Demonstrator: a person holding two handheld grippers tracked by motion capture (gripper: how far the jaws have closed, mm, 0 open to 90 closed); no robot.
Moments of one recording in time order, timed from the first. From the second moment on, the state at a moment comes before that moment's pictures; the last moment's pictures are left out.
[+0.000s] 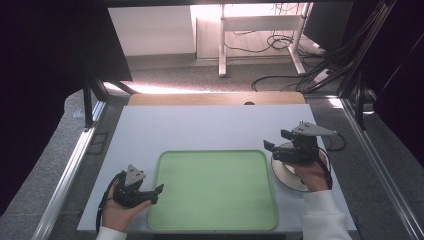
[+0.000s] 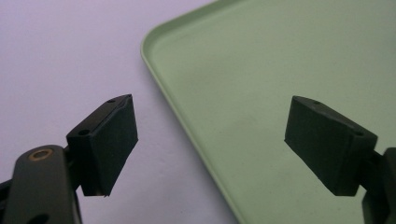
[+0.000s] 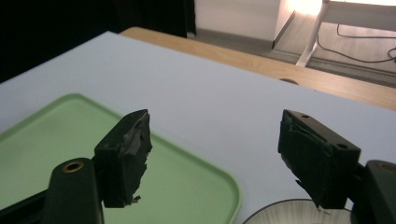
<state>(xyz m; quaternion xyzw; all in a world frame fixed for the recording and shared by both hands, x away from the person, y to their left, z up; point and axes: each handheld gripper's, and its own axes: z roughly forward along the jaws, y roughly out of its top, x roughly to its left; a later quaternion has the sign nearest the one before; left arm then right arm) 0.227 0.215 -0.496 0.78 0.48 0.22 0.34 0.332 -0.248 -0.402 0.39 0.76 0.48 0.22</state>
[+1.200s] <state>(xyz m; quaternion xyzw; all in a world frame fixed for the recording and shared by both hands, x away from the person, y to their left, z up) 0.230 0.213 -0.497 0.79 0.47 0.22 0.34 0.378 -0.321 -0.424 0.51 0.72 0.40 0.26</state>
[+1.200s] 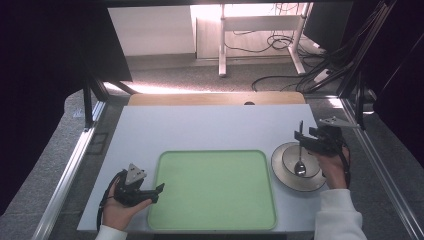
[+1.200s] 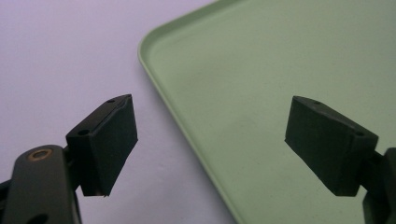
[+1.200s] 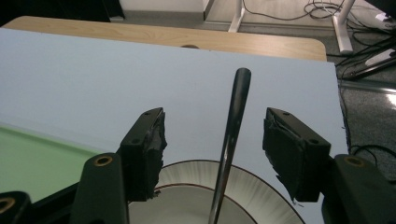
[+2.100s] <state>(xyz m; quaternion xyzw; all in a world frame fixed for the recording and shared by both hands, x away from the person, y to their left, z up) 0.231 0.213 -0.499 0.79 0.47 0.22 0.33 0.403 -0.332 -0.451 0.53 0.73 0.39 0.19</state>
